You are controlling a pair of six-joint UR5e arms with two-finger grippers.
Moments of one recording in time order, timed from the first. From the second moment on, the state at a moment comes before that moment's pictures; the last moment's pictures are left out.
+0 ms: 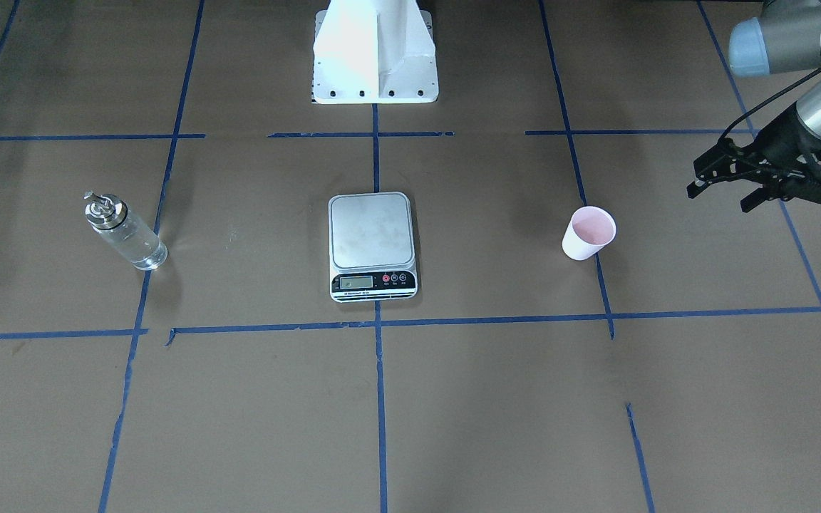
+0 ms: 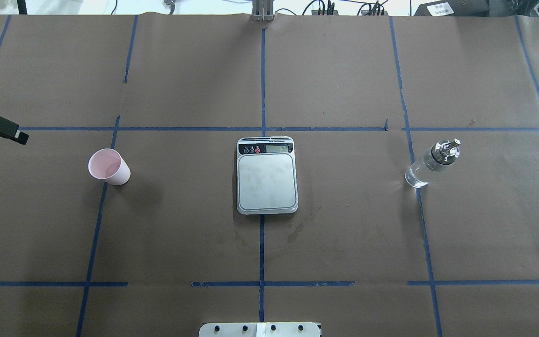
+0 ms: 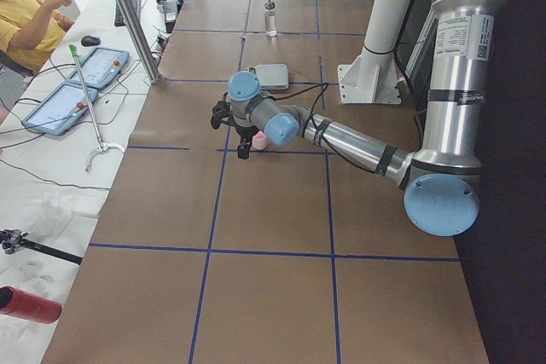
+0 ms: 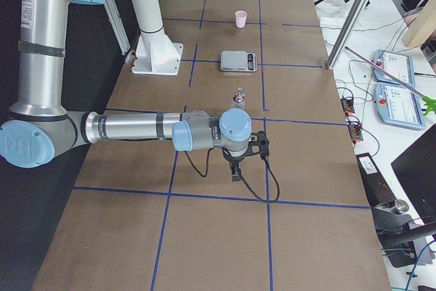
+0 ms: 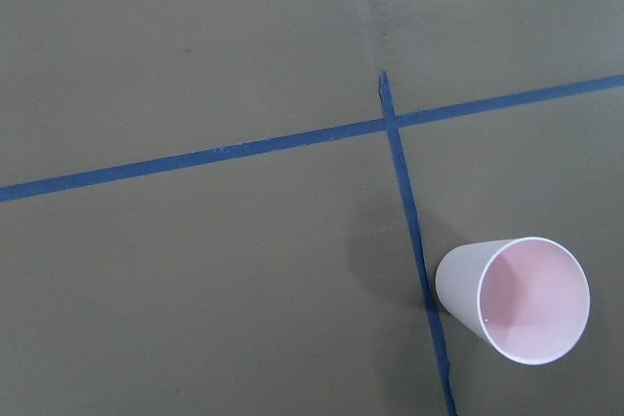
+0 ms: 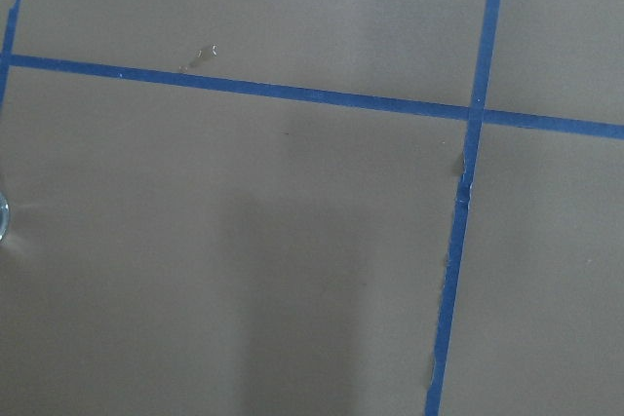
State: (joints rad) left arm -1.13 -1.63 -1.86 -1.85 -2.38 -0.55; right arm 1.51 -1.71 1.78 -1.49 2.48 0.01
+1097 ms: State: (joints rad) left arm -1.08 -1.68 -1.82 -1.85 -2.34 -0.62; right arm 1.51 -1.71 1.77 -1.49 2.48 0.00
